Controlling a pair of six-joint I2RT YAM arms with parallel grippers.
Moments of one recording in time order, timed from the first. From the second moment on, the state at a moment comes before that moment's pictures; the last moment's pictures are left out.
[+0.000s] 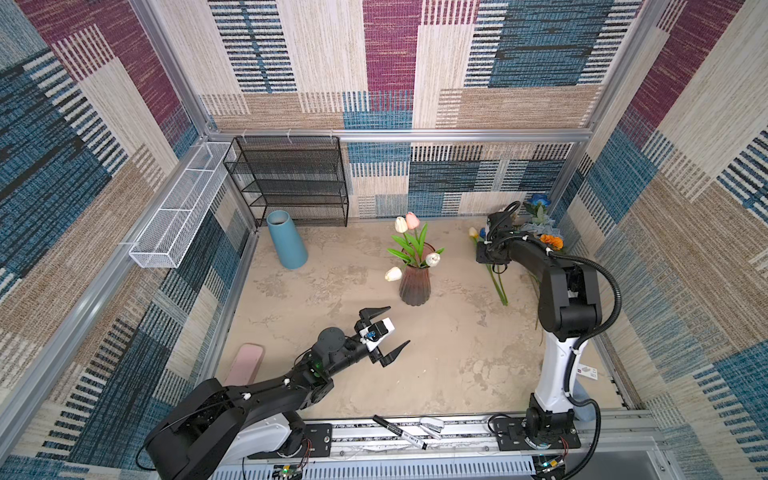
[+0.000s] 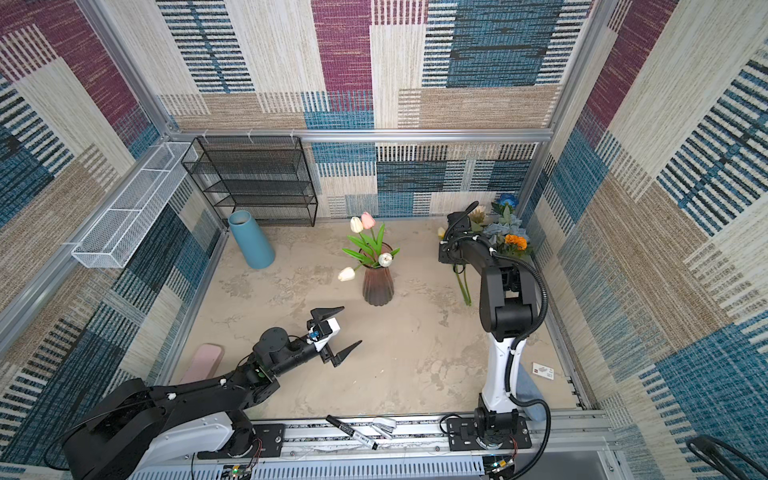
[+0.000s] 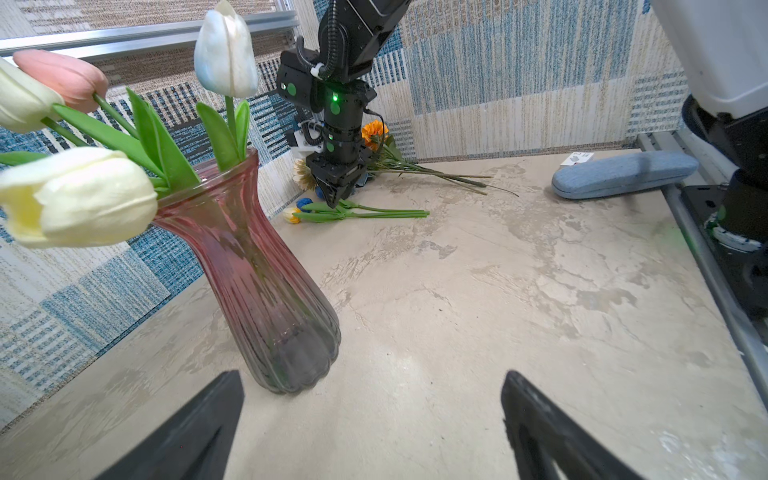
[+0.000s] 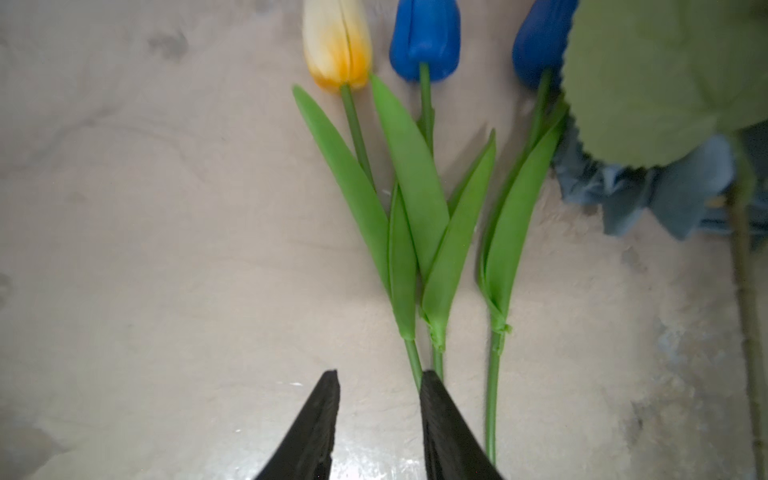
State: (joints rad) left arm -0.75 1.16 0.22 0.87 0.26 0.31; right arm 0.07 2.08 1.58 -0.56 0.08 0.16
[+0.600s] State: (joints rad) left arm -0.75 1.14 0.22 0.86 0.26 0.31; right arm 0.07 2.04 1.49 -0.53 0.10 0.15
